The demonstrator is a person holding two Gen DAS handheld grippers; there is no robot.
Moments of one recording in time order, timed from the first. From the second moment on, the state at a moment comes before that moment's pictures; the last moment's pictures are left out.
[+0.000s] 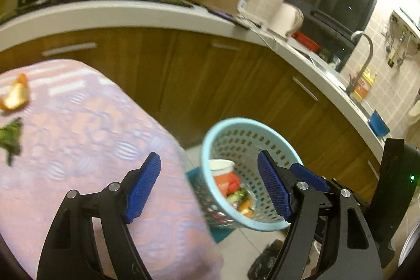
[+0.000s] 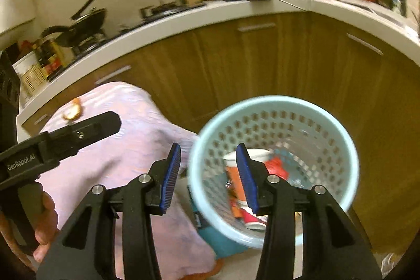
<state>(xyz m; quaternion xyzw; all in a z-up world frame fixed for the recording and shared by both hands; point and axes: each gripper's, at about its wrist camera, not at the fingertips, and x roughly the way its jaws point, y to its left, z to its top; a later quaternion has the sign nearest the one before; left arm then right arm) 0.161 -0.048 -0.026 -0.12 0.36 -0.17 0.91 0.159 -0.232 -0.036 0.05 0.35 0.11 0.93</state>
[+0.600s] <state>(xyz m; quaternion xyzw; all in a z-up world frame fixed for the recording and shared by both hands) 0.134 0.133 -0.004 -0.09 0.30 -0.02 0.95 0.193 -0.036 -0.023 0.00 0.34 0.20 0.92</state>
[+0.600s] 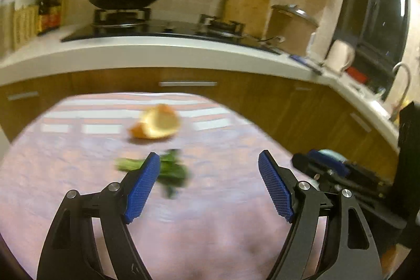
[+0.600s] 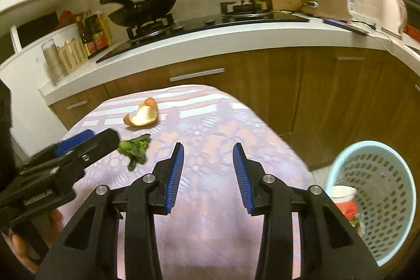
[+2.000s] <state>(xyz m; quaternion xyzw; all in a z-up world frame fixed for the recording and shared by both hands) 0.138 0.151 -0.051 -0.05 0.42 -0.17 0.89 0.207 -0.017 -0.063 0.01 0.33 0.18 0.93</state>
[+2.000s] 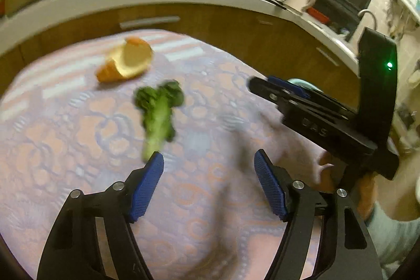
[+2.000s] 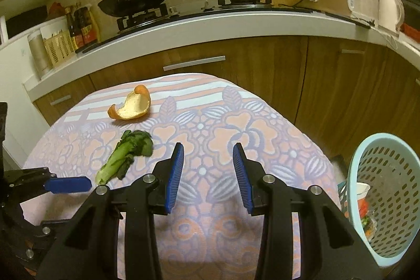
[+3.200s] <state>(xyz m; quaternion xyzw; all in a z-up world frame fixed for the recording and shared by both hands) 0.139 0.273 -0.054 -0.14 0.35 0.10 0.92 0.302 0.151 -0.090 -0.10 0.45 0.25 0.85</state>
